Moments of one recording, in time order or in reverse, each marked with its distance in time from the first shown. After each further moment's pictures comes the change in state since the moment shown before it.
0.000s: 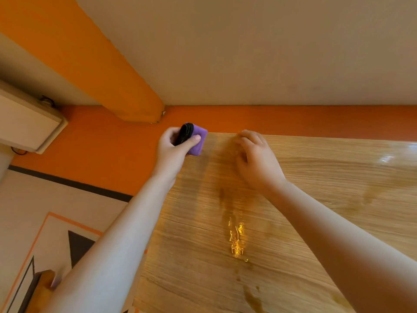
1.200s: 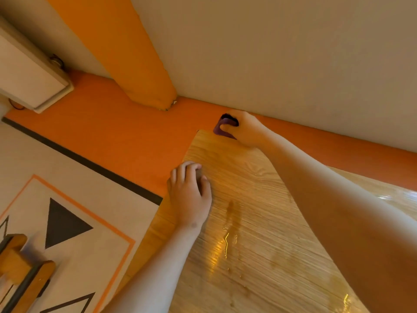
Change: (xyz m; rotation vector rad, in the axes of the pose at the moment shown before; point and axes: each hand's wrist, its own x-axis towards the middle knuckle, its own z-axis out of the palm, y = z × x) left_hand -0.052 -0.086 0.021 0.726 0.378 0.273; right_hand 0.141 -0.012 0.037 0.097 -0.476 0.000
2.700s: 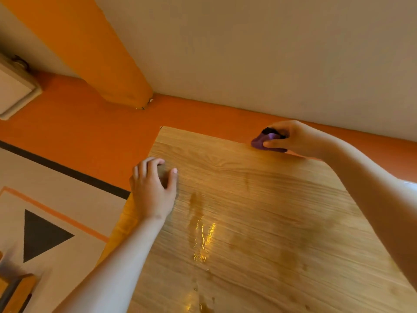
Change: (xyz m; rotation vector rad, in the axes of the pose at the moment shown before) left_hand 0.002 0.002 0.000 0.046 -0.012 0.028; right_hand -0.133 0.093 -0.115 0.071 -0.213 0.093
